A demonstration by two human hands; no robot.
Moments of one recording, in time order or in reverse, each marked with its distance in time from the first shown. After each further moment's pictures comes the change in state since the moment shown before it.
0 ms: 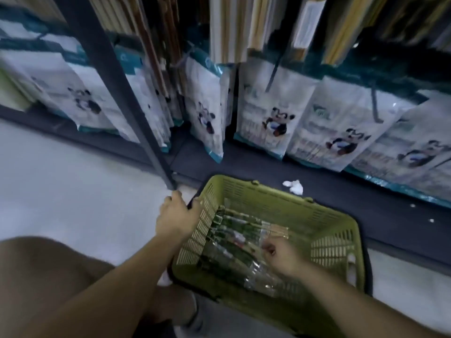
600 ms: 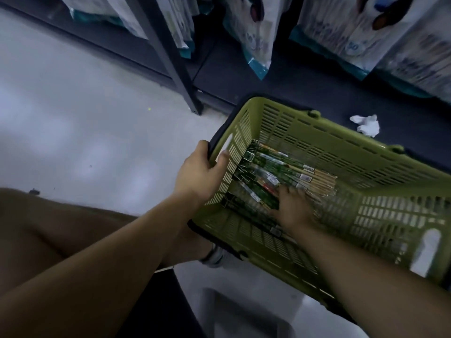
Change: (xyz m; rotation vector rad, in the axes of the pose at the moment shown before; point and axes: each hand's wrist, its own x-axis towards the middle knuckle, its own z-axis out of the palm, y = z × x) left_hand 0.002 -0.049 0.041 -0.108 -0.043 0.005; right_hand 0.080 0.017 0.100 -0.455 -0.038 0.059
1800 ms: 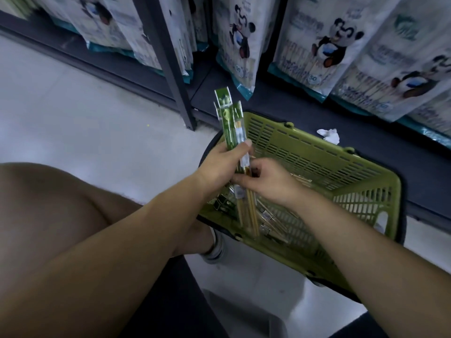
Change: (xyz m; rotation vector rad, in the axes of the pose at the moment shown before) left_hand -0.027 0.053 -0.010 -0.848 -0.358 -0.018; right_hand -0.090 -0.072 -0.147 0.837 0.002 -0.463
